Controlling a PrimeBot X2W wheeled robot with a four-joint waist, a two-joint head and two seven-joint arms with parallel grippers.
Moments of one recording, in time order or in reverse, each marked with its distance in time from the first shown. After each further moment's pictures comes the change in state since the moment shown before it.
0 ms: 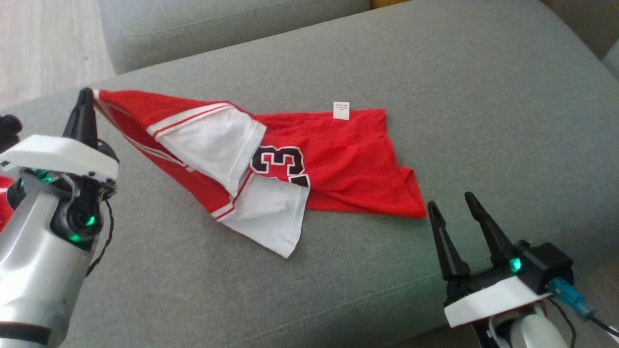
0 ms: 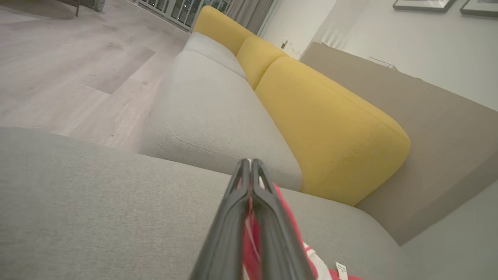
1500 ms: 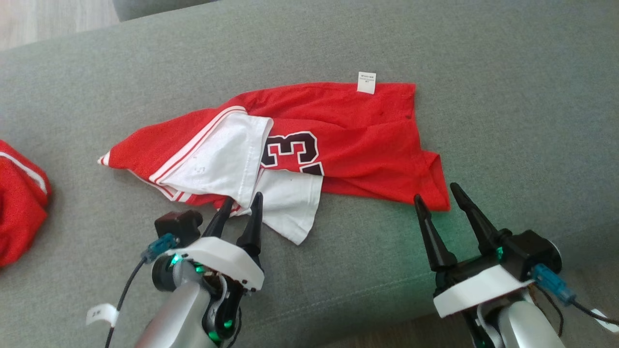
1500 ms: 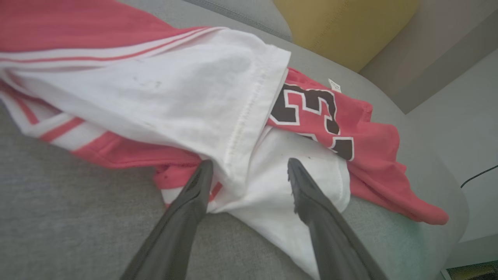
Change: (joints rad) left arm 0.321 -0.382 0.028 -0.044 0.519 -0.024 0.007; right arm -0.068 0.000 0.034 0.058 -0.043 0.000 0.000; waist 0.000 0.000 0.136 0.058
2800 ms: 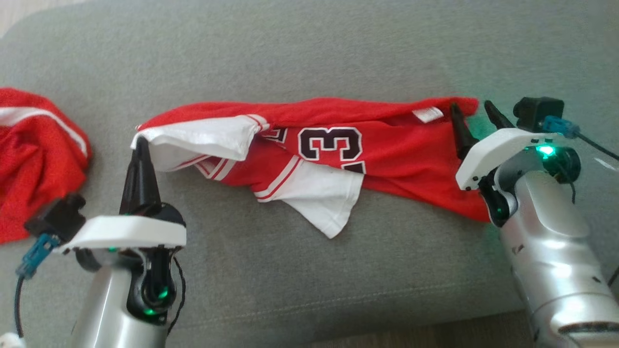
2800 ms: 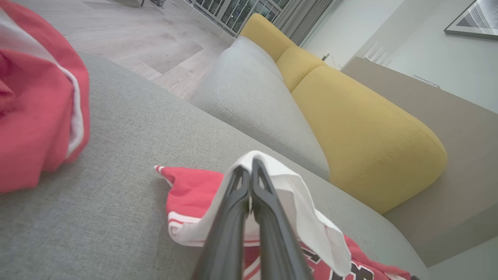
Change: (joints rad) left arm 0.088 0.035 0.322 -0.381 -0.100 0.035 -0.011; right arm -0.684 -0.004 -0.203 0.833 -0.011 0.000 0.104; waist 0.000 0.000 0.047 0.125
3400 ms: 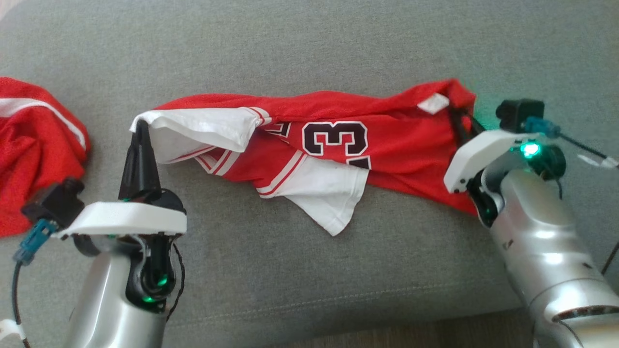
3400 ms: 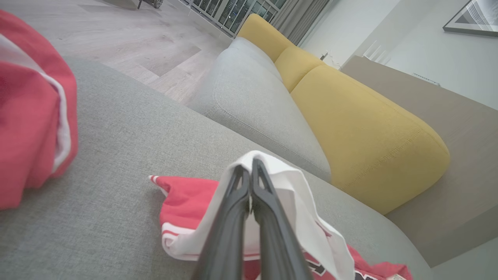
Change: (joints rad) left arm -0.051 0.009 -0.017 0.005 0.003 0.000 0.000; right arm -0.085 -0.003 0.103 0.208 0.026 0.000 -0.099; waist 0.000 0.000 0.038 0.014
